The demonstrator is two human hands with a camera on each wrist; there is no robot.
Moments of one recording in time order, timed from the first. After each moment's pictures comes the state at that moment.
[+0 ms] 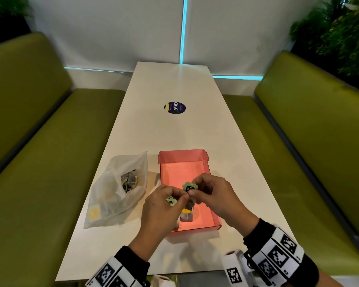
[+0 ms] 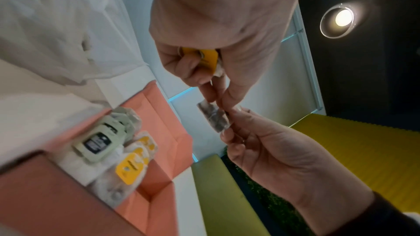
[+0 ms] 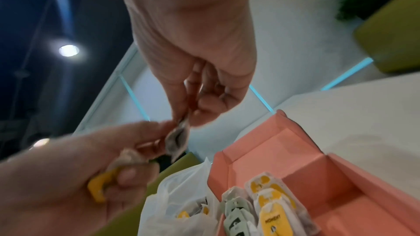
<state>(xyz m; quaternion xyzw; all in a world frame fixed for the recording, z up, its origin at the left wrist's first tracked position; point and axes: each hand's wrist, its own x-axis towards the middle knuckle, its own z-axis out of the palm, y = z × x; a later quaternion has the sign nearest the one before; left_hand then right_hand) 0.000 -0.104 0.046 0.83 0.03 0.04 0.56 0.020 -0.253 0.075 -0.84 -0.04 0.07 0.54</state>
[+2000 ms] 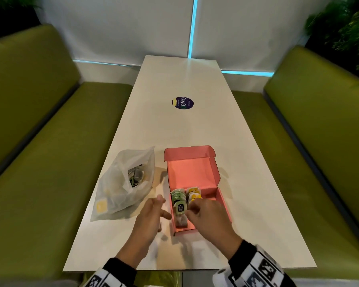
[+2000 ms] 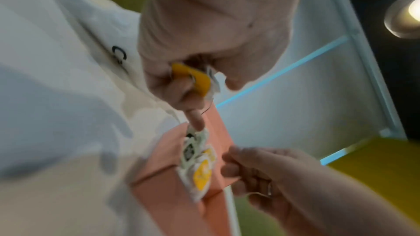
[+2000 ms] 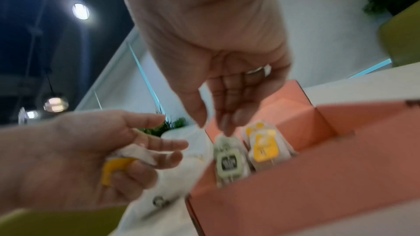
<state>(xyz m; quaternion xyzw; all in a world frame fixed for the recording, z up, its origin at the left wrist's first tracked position) -0.012 -0.069 0.009 0.73 0.17 -0.12 0.65 0.000 -0.224 0.026 -0.96 -0.04 0.06 0.27</state>
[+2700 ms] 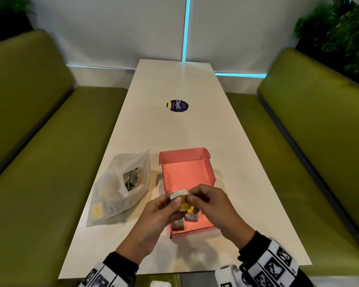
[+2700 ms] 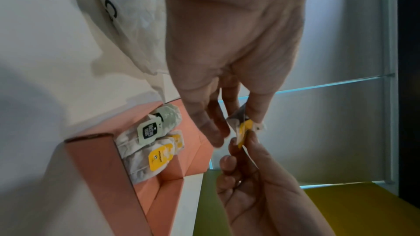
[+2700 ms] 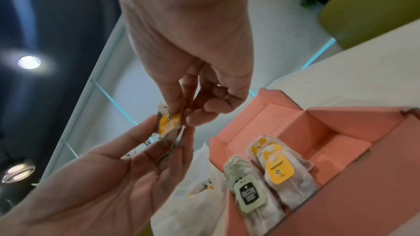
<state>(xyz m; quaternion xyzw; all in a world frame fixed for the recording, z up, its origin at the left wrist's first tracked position) -0.006 -0.085 0.032 0.56 0.05 -0.15 0.82 0.008 -0.241 0.053 -0.79 -0.02 0.08 0.61</state>
